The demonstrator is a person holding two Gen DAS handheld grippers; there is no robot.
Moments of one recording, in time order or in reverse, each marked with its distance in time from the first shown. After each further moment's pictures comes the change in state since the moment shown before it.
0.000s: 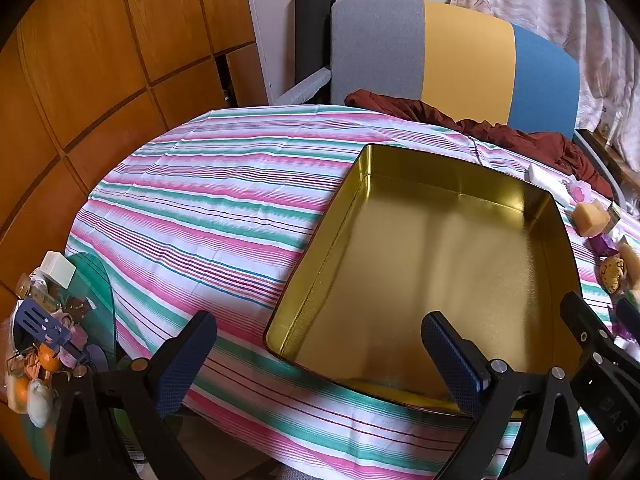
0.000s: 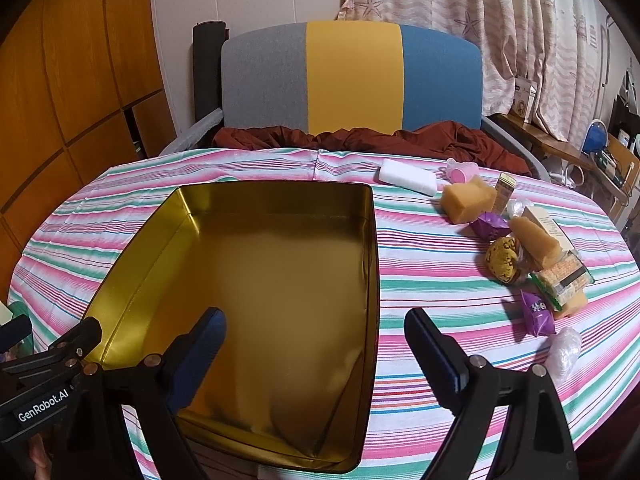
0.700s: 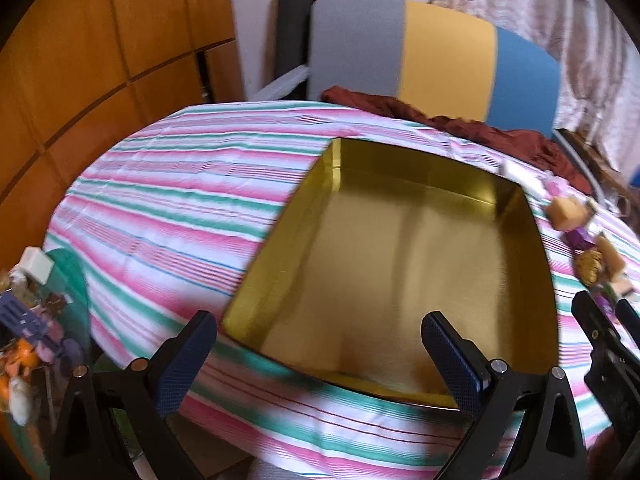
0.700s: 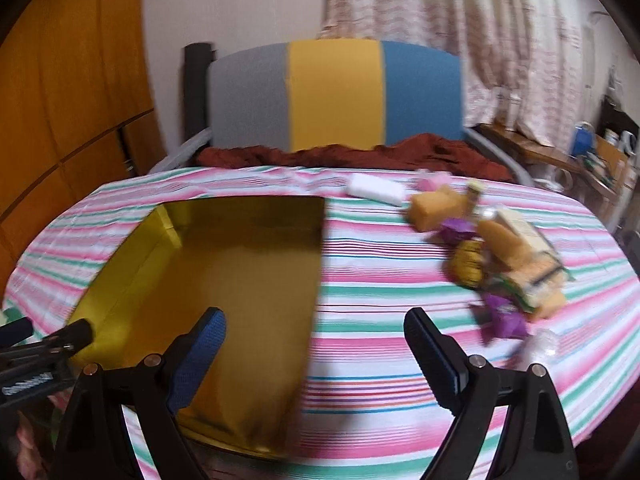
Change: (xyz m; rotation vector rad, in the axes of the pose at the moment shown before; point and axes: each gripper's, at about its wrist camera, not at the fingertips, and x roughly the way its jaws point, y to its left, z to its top) left arm -0.005 -0.019 -0.009 0.008 0.002 -0.107; right arm -0.017 -0.051 -0.014 0.042 -0.085 -0.053
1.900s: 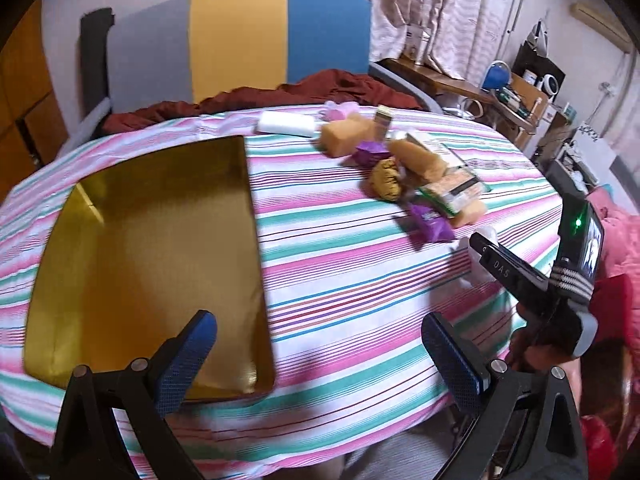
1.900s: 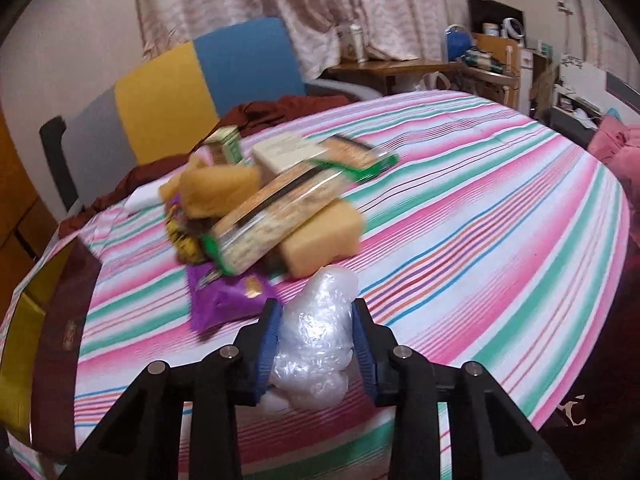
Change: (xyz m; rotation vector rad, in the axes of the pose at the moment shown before) left arm -0.030 -0.193 -0.029 0.378 0.076 -0.456; right arm 0.028 -0.229 -0.057 0.414 0.023 -0.215
